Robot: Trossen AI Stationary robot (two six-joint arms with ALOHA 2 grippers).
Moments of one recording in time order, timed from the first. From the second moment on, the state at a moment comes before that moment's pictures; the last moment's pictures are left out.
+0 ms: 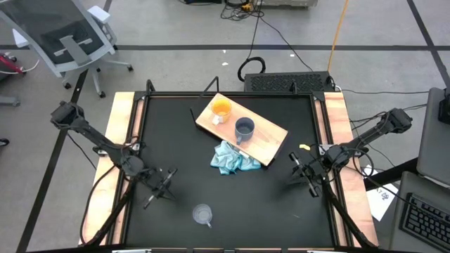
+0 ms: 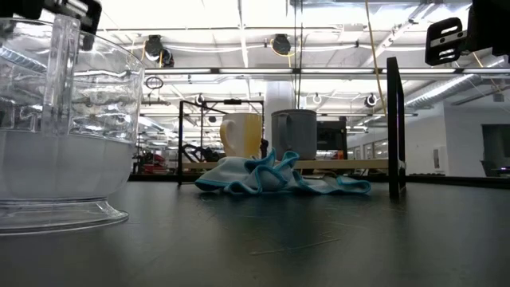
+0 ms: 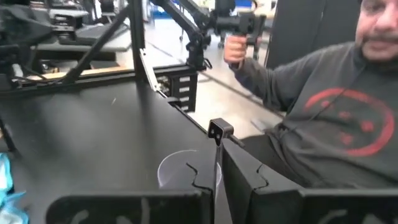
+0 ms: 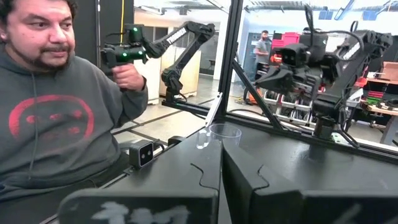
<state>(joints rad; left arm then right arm) -0.59 0.92 0.27 0.53 0.05 -0.07 0.50 0.57 0.02 0.66 0.00 -0.09</state>
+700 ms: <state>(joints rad) -0.51 1.26 0.76 -0.20 0.05 -0.23 0.50 0.57 0.02 0.64 0.00 -0.09</state>
